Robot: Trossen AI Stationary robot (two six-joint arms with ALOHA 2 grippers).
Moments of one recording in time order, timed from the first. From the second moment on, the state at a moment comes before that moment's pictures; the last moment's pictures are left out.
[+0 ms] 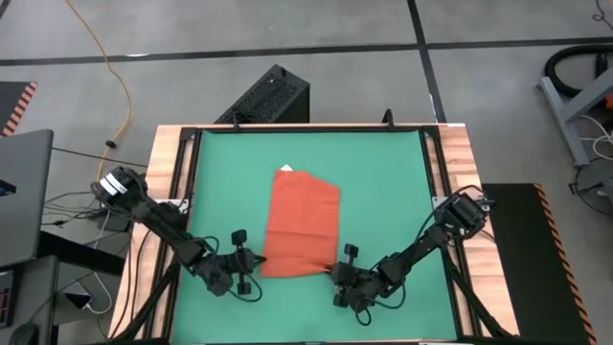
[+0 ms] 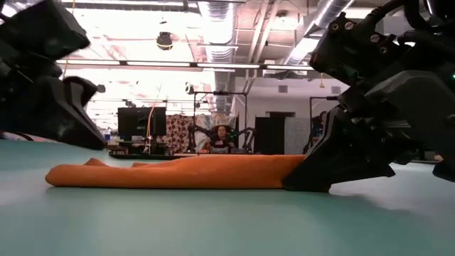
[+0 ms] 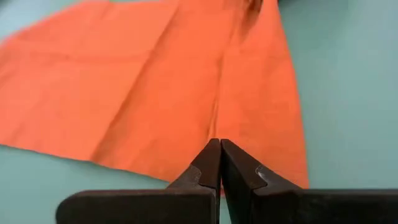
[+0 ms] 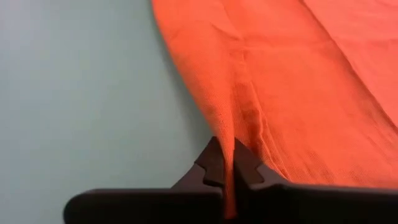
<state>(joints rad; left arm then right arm) -0.73 1.57 0.51 0.28 -0.77 -0.48 0.62 2.09 0.95 0.12 0.70 0.62</state>
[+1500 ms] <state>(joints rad) -0.75 1.69 0.52 0.47 -0.37 -0.70 0.30 1.81 0.94 0.06 -0.30 1.16</state>
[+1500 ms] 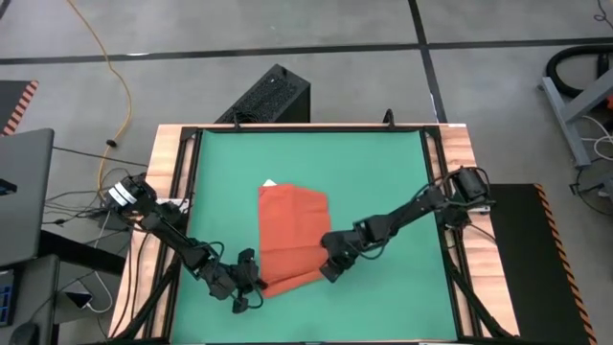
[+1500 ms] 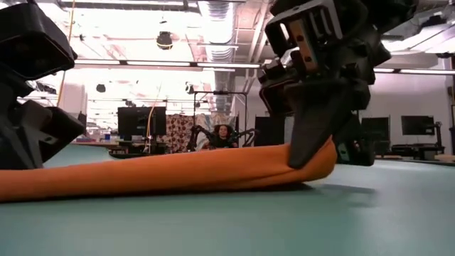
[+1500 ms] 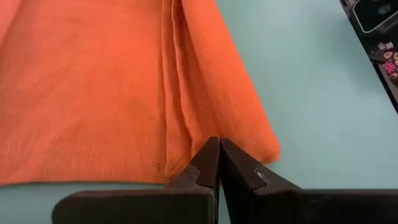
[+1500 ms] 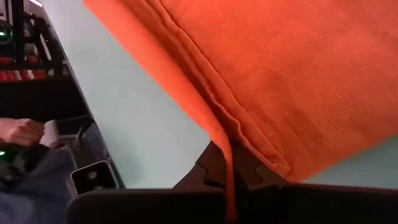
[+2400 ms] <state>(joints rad) -0.82 1.67 0.77 0.12 -0.60 -0.23 0.19 1.82 0.94 -0.08 -0.40 1.12</state>
